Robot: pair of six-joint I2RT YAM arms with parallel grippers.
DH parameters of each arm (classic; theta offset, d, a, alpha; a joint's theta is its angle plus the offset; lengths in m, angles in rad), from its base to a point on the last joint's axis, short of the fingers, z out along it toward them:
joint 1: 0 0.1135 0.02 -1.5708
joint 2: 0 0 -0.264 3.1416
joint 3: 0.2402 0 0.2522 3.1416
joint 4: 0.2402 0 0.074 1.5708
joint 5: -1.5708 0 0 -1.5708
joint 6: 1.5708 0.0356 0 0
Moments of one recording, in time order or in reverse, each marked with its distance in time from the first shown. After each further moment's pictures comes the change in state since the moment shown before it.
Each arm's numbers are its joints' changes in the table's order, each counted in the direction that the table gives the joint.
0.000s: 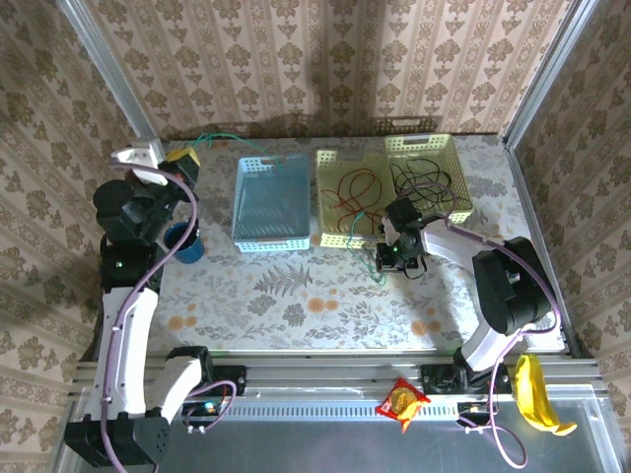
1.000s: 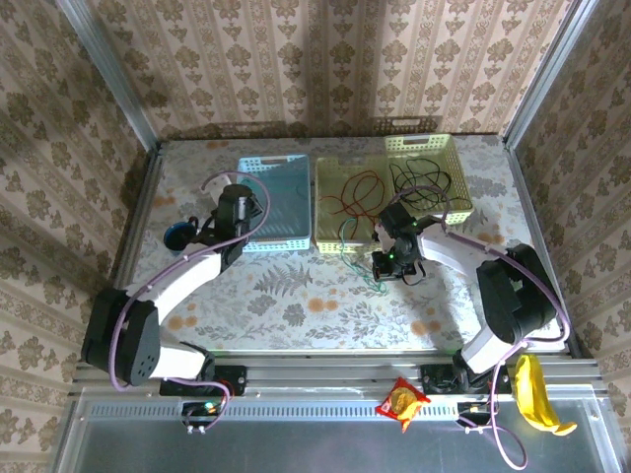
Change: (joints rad) left arm -0.449 0.461 -0.212 -0.151 0.865 -0.372; right arm 0.082 -0.059 0.000 0.095 0.000 -0.011
